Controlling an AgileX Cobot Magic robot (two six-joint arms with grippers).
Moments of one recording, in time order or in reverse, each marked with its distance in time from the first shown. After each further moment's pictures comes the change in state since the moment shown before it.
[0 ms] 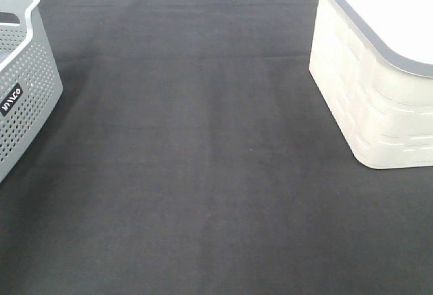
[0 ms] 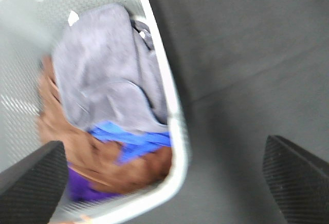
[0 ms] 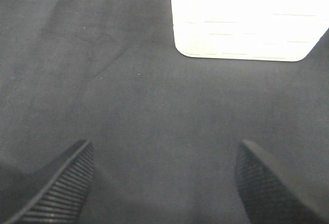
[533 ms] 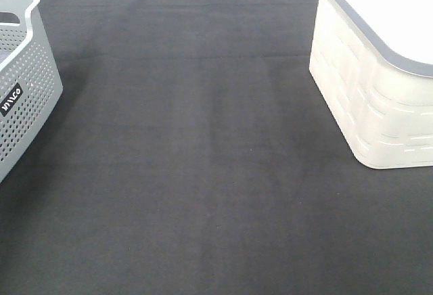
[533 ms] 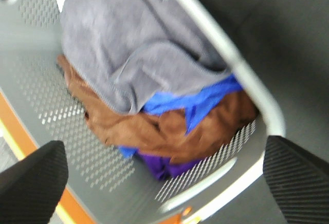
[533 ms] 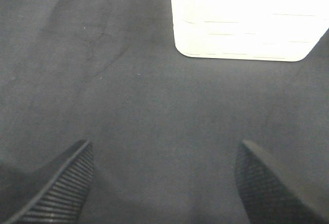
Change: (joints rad) left arm 0.147 0.207 -0.010 0.075 -0.002 0.530; right arm 0.000 0.000 0.000 0.000 0.000 0.000
